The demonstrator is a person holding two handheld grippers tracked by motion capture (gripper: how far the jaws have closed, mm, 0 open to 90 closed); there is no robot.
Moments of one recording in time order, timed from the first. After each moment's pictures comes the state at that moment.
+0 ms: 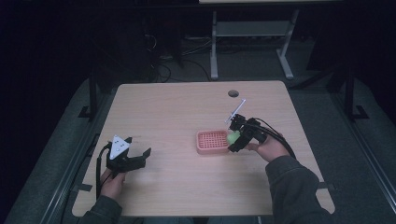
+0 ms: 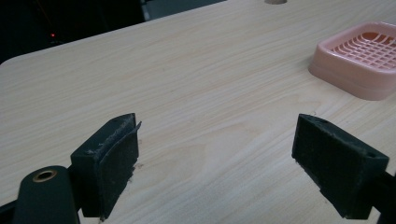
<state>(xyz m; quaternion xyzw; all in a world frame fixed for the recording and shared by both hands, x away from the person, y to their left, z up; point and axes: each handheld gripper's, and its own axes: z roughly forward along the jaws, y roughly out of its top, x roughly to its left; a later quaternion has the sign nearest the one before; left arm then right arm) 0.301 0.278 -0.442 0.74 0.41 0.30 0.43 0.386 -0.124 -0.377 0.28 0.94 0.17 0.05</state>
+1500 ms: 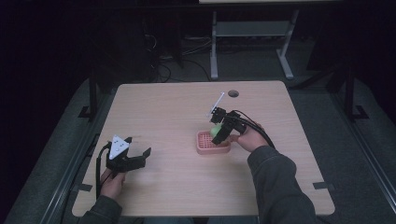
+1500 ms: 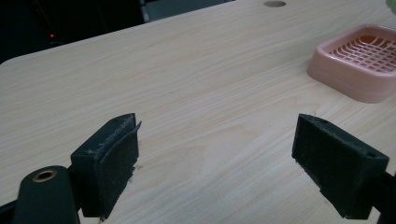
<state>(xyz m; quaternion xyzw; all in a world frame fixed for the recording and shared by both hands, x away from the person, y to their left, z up) 0.301 0.278 -0.440 0.74 0.41 0.30 0.44 0.421 -0.073 -0.382 0.26 0.95 0.16 0.04</state>
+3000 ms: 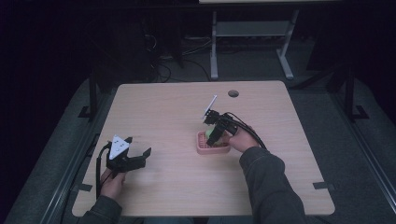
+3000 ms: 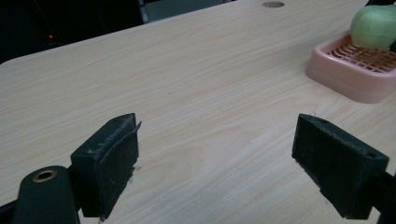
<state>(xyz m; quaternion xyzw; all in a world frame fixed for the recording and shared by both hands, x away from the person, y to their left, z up) 0.301 0.278 -0.440 0.74 0.41 0.30 0.44 0.437 -0.055 -0.411 0.29 0.95 0.15 0.02</state>
